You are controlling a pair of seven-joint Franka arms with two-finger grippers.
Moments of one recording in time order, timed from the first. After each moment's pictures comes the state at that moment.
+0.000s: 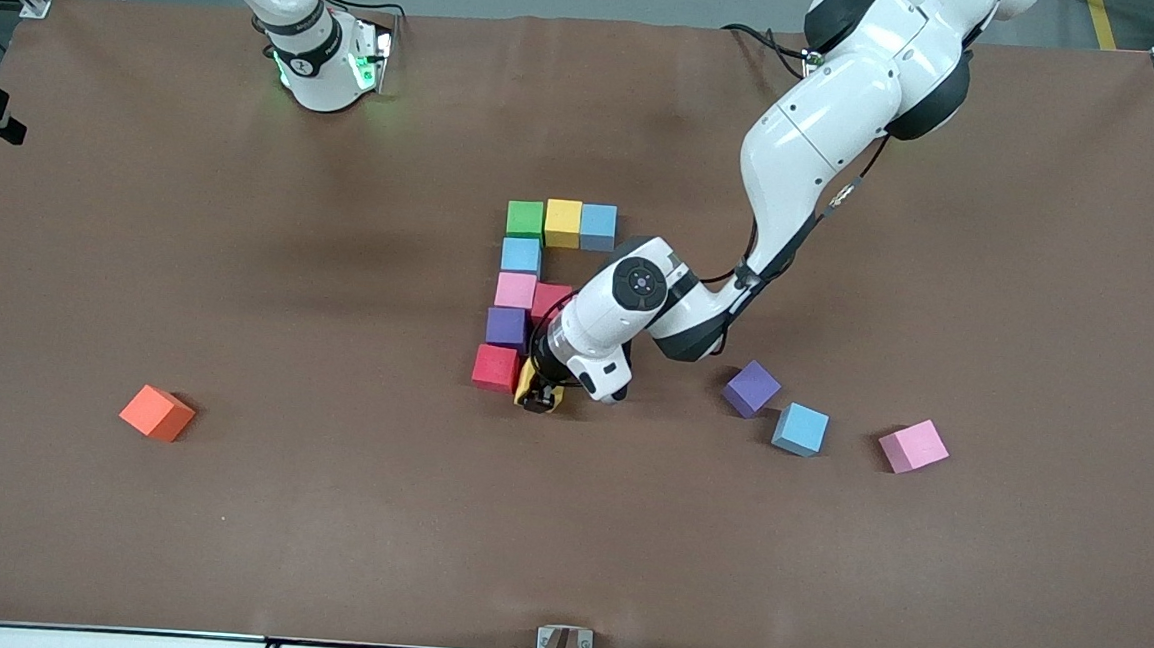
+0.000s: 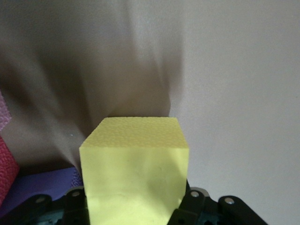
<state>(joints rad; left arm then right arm) -0.47 1.07 -0.42 -1.23 0.15 2.66 -2.19 0.05 -0.06 -0.20 -1.51 0.02 1.38 -0.14</state>
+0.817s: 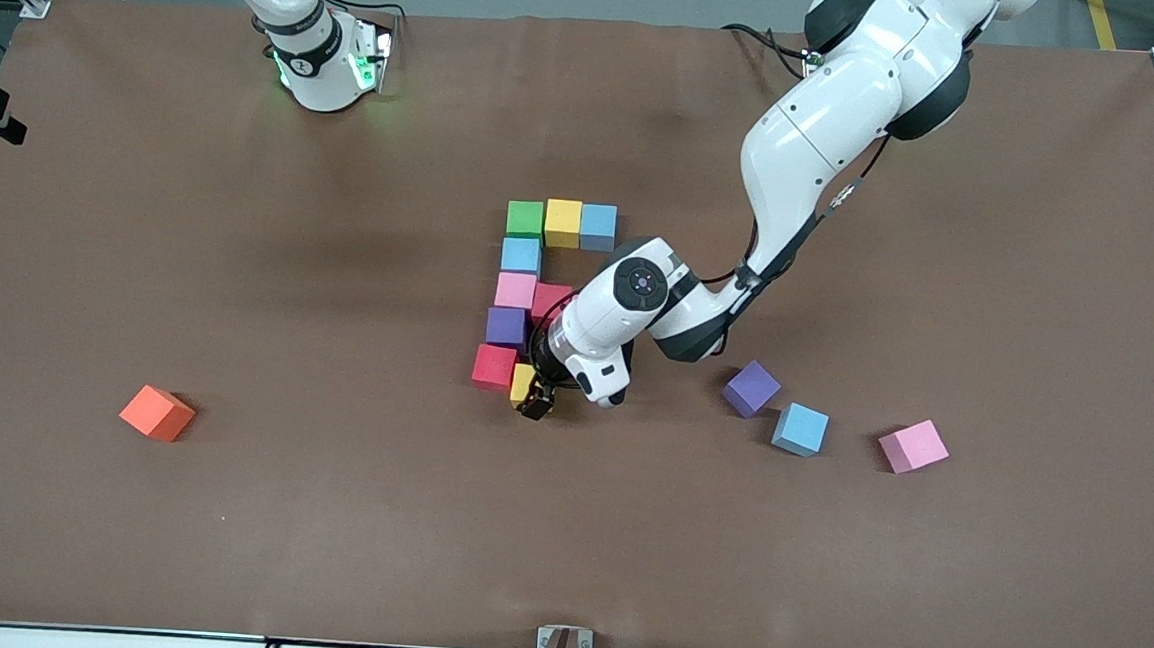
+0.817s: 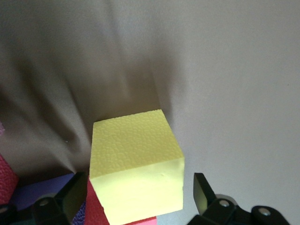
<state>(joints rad) -0.47 1.07 -0.41 -1.23 0.15 2.67 -2.11 0.05 -0.06 -0.20 -1.51 0.02 1.38 -0.14</state>
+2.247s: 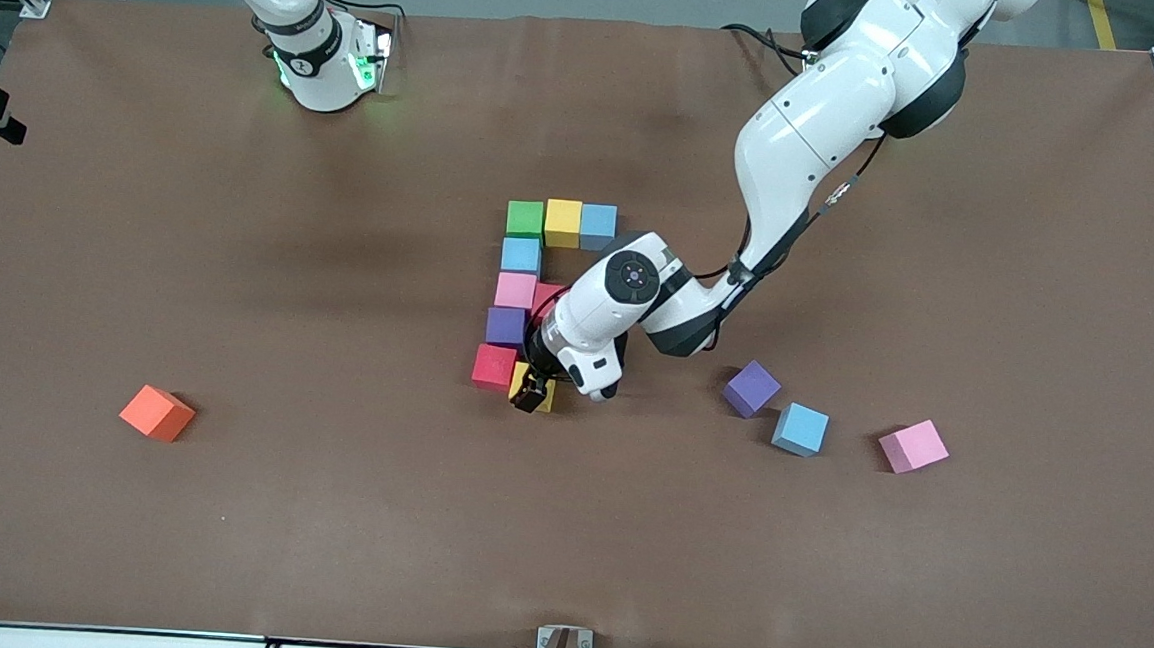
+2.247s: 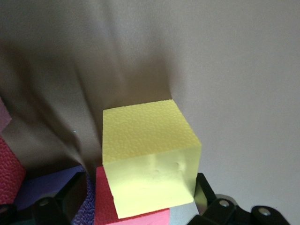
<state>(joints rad) -0.49 1.07 -0.41 -1.24 0.15 2.67 -2.10 0.05 -0.06 -0.20 -1.51 0.02 1.38 -0.14</state>
